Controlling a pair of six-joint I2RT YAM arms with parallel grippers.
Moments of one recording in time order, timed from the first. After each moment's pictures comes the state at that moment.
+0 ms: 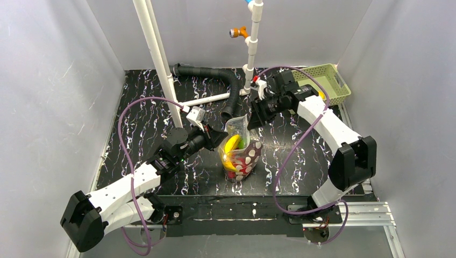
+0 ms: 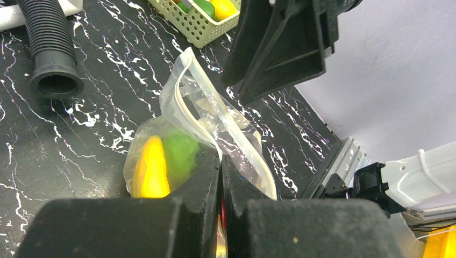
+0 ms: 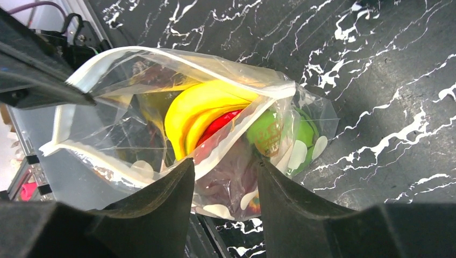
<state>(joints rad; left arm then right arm) -0.75 0.97 0.57 0.29 0.09 -0.51 0.42 1.60 1.45 -0.85 -0.76 -0.12</state>
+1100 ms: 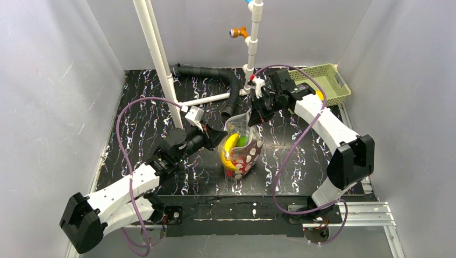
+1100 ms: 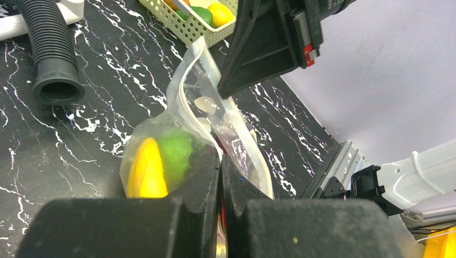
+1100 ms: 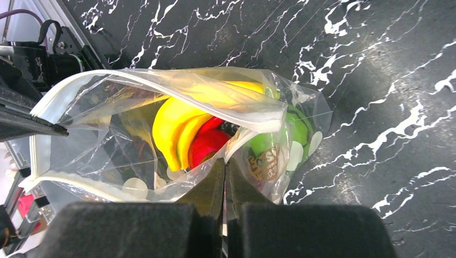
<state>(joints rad) -0.75 0.96 0.57 0.29 0.09 -0.52 0.47 1.64 1.49 -0.85 -0.65 -0.06</state>
